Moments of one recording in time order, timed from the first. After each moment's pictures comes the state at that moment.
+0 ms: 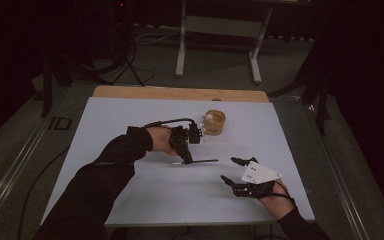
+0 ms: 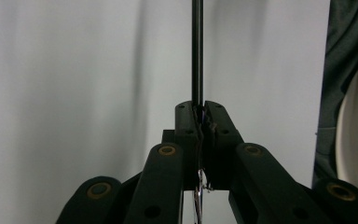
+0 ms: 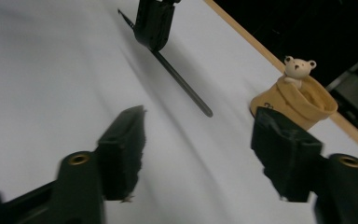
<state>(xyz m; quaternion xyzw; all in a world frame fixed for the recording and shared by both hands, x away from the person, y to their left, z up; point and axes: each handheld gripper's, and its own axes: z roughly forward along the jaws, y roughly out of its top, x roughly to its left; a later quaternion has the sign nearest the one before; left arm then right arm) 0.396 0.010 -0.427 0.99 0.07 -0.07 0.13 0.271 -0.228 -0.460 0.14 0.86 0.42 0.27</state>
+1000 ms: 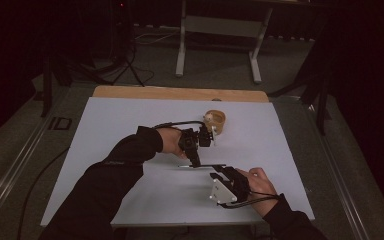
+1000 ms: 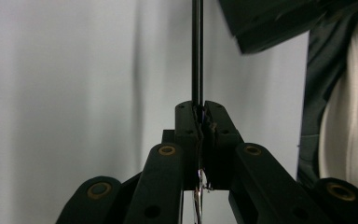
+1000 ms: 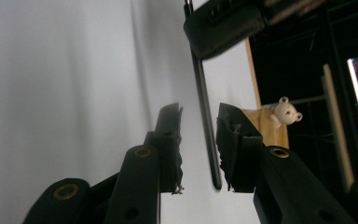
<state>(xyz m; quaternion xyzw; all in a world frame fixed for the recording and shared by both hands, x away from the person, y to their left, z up) 0.389 -0.020 -0.423 0.99 0.05 -0.09 0.12 0.257 -0.167 -0.477 -0.06 0.88 0.22 0.42</state>
